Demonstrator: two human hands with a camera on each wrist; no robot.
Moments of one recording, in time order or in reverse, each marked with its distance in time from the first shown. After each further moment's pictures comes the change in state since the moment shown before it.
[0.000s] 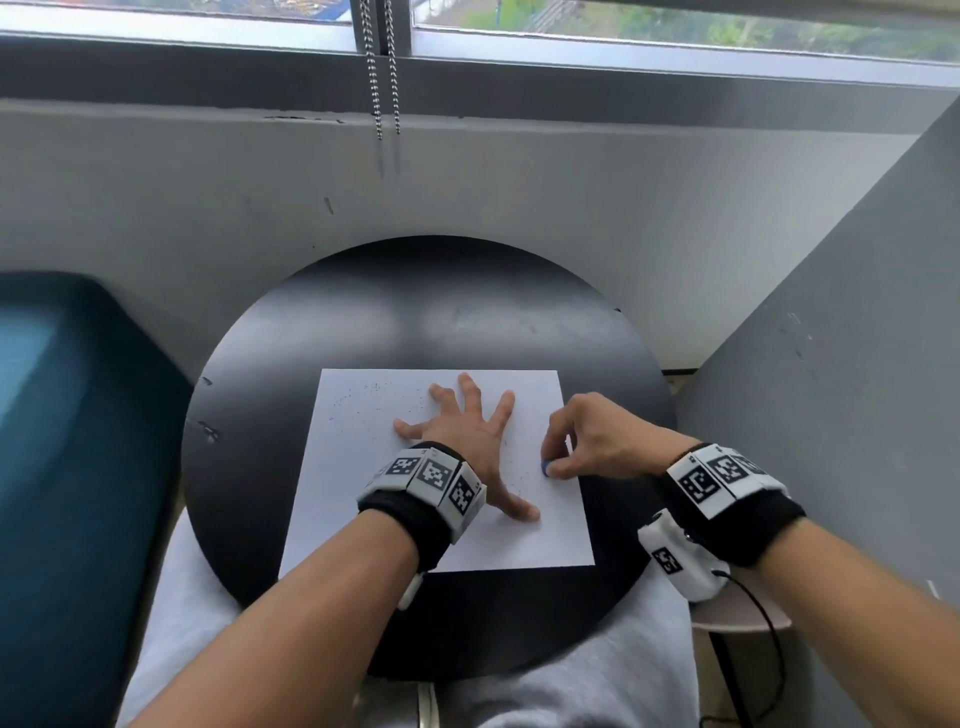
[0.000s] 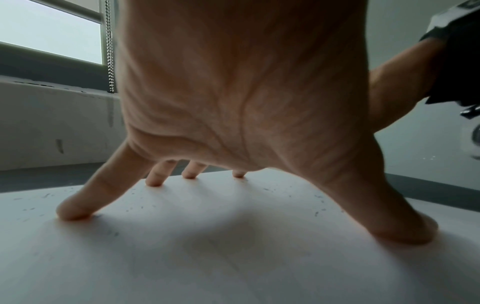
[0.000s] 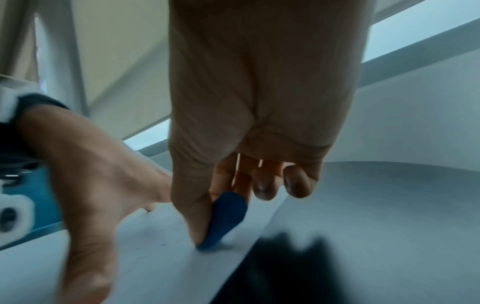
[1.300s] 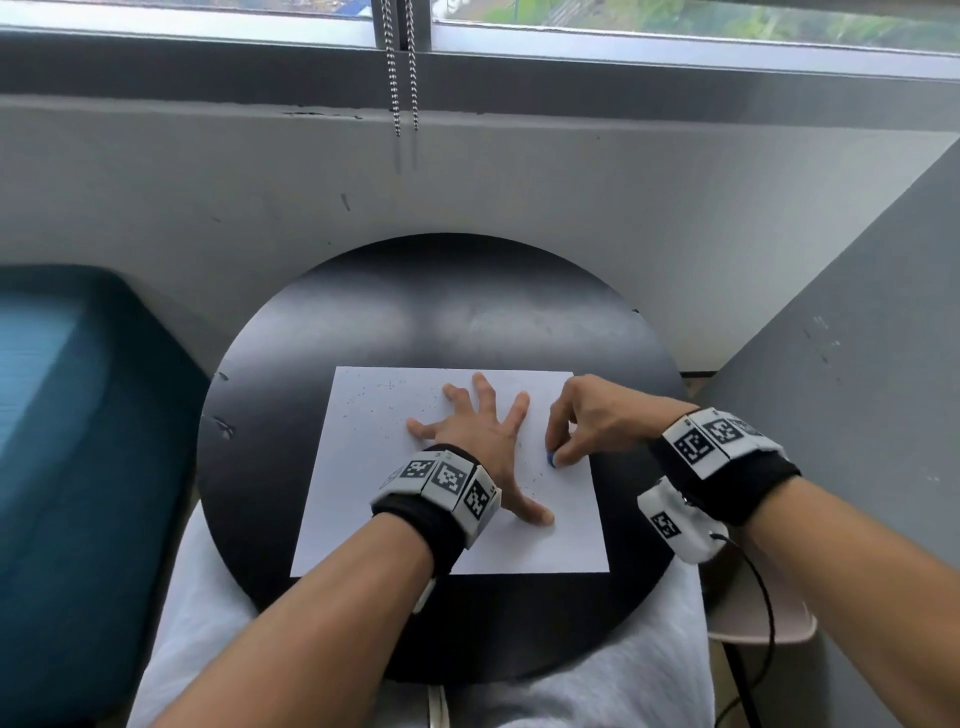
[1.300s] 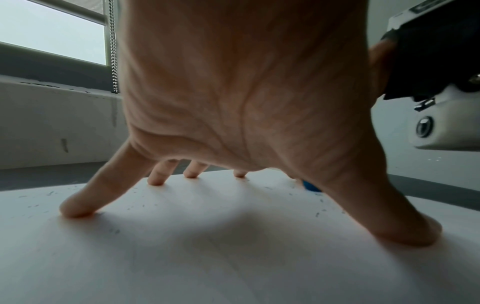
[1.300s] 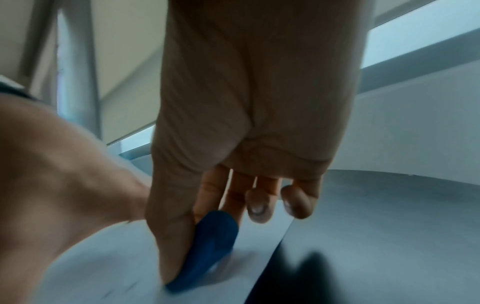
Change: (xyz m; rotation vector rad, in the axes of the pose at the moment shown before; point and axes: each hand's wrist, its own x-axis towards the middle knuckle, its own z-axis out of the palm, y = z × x) left_hand -0.001 0.000 0.000 -0.006 0.011 -0.004; right_hand 0.030 -0.006 -0.017 -0.020 -0.132 0.017
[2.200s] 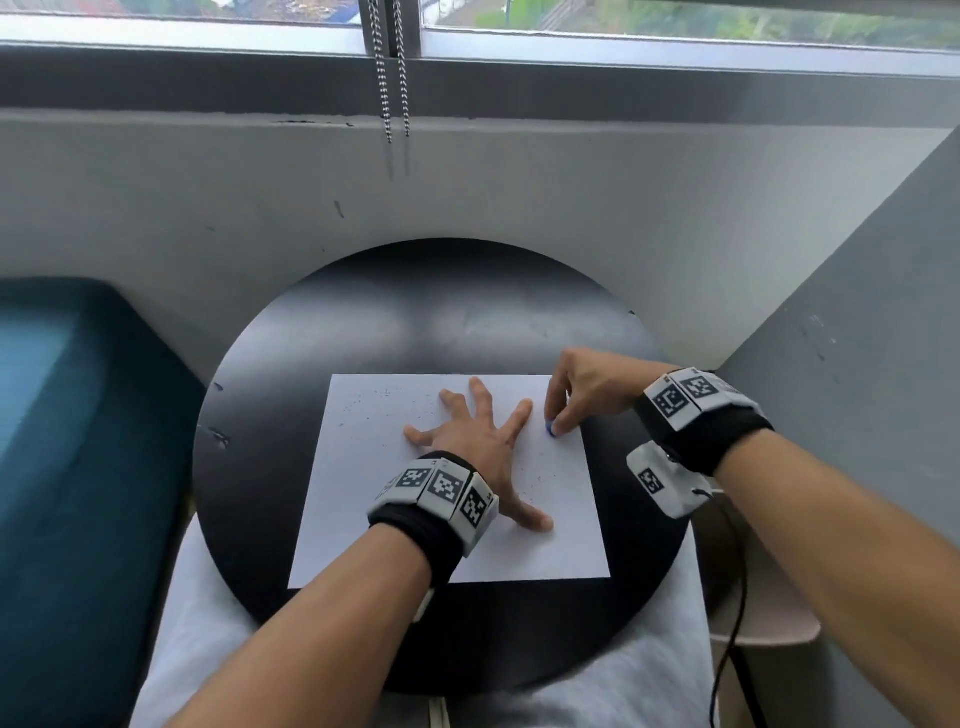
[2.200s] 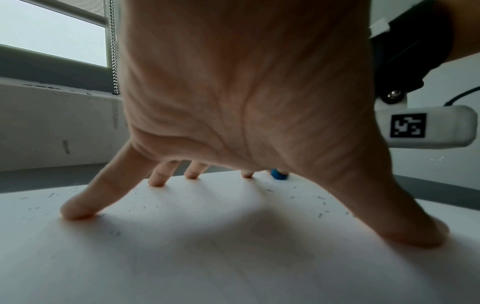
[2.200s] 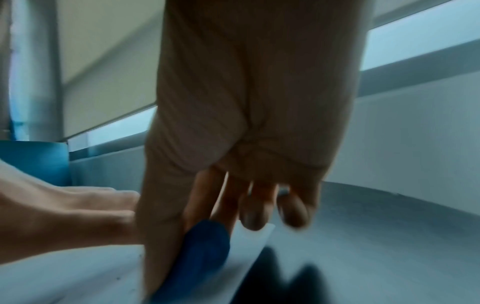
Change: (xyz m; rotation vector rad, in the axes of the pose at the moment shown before) left_hand -0.001 0.001 -0.001 0.009 0.001 0.010; right_hand 0.020 0.001 -0.029 -0.026 0.008 0.049
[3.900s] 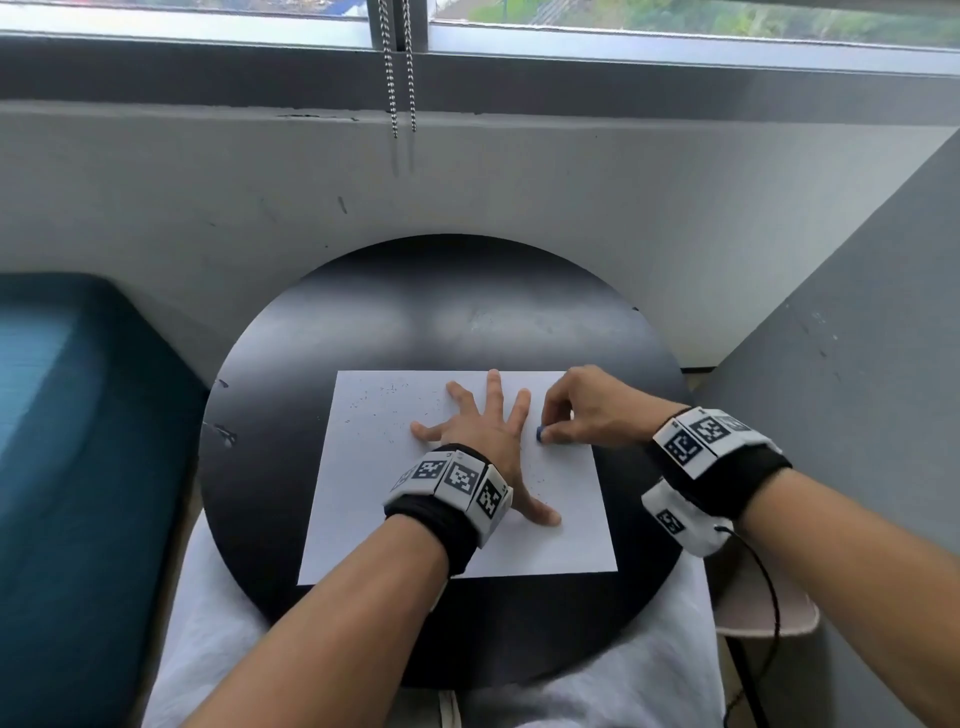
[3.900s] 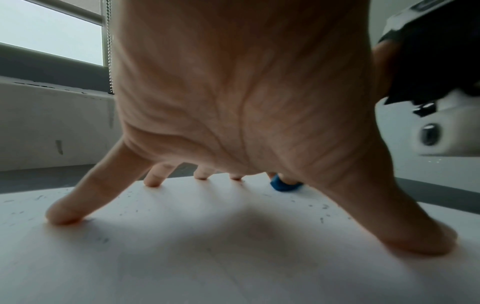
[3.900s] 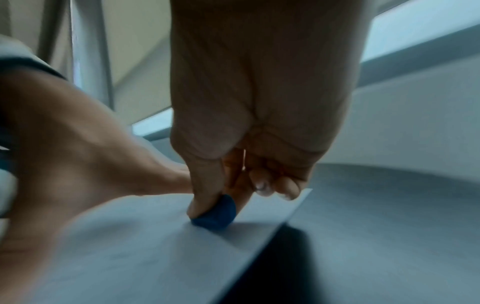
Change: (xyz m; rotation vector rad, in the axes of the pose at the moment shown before) left_hand 0.002 -0.001 -0.002 -0.004 -0.026 0.008; right_hand -0.015 -0.006 0.032 -0.031 0.171 -0.063
